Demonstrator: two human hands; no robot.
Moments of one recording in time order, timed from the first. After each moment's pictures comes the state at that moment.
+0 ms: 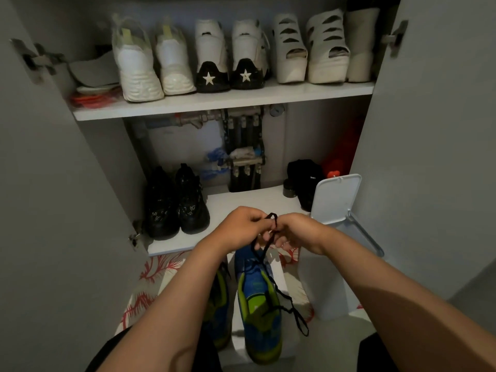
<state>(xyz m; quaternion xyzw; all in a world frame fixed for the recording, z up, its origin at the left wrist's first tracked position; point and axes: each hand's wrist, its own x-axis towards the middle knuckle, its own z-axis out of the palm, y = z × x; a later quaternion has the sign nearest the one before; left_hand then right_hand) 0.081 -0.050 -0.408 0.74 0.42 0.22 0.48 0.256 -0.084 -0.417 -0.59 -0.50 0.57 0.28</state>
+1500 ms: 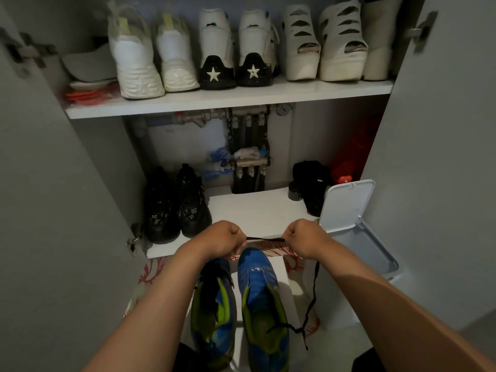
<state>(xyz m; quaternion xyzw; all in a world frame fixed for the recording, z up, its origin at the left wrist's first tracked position) 0.038 -0.005 -0.434 0.73 0.53 0.11 0.43 0.265 -0.053 -0.450 -0.74 -0.61 0.25 0.14</state>
